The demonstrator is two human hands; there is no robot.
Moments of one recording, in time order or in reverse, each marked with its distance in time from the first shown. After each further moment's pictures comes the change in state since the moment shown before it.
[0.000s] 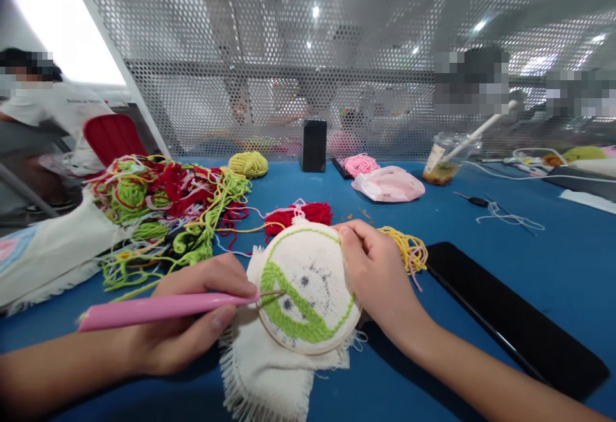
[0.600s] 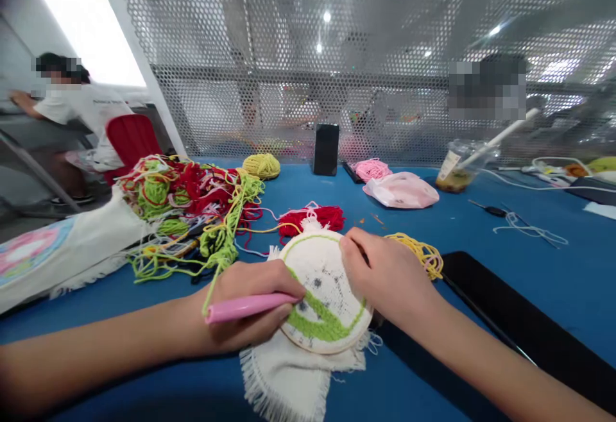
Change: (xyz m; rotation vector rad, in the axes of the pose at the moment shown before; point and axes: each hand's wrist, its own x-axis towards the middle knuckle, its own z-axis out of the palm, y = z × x) left_hand 0.007 -0.006 0.010 0.275 -0.216 -0.098; right_hand 0.009 0.004 -0.005 -0.545 -0.207 -0.224
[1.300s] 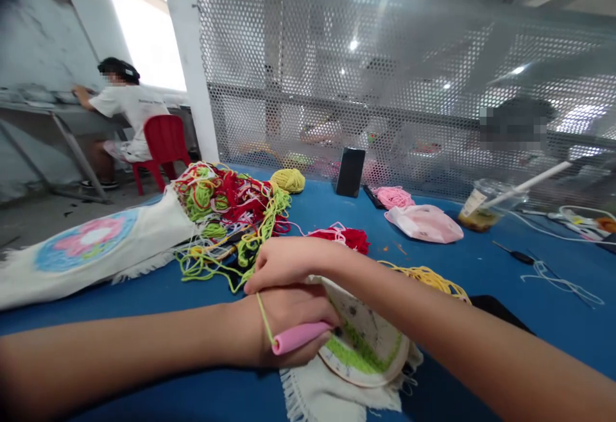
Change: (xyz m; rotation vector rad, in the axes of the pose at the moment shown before) left_hand -0.002 -0.002 0.001 0.140 -0.014 0.089; right_hand 0.087 -0.133 0.023 0.203 -0.977 -0.422
